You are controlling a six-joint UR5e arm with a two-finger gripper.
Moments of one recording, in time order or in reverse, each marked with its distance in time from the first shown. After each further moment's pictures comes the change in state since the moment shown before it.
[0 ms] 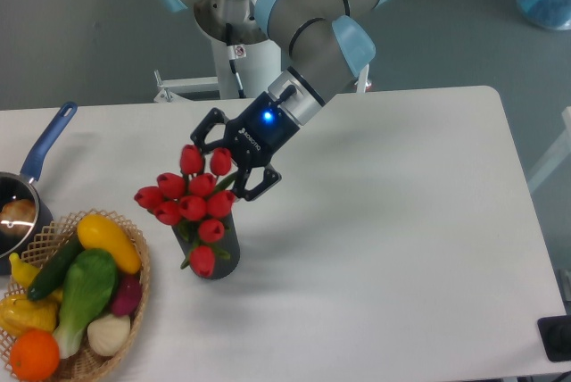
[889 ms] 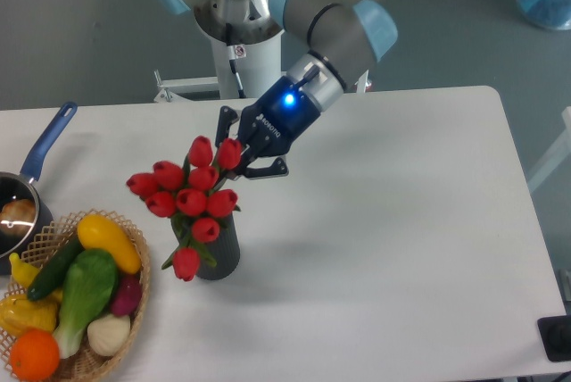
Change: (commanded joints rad) arm 0.068 0.028 0.116 0.003 -0.186 -0.139
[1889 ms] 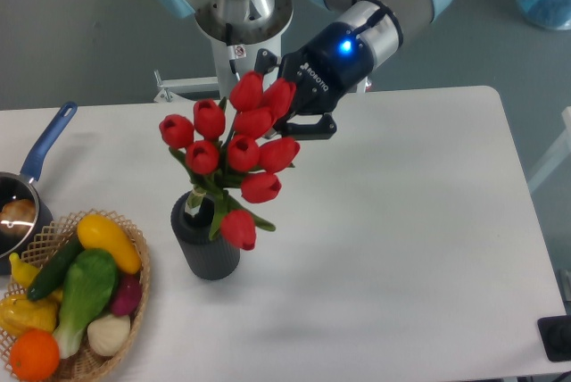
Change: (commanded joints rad) arm 0.081 -0.009 0.146 -0.003 -0.256 -0.233
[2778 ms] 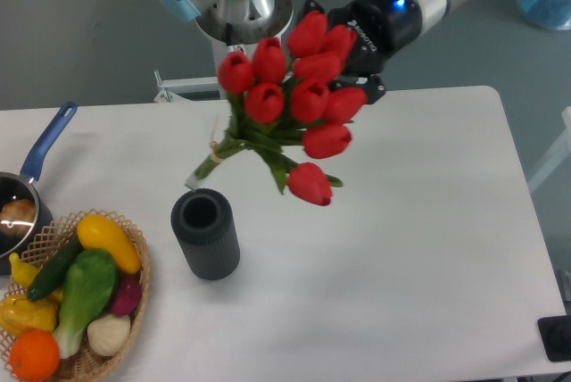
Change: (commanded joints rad) arm 0.120 -0.043 0.043 0.011 -0.068 -0.028
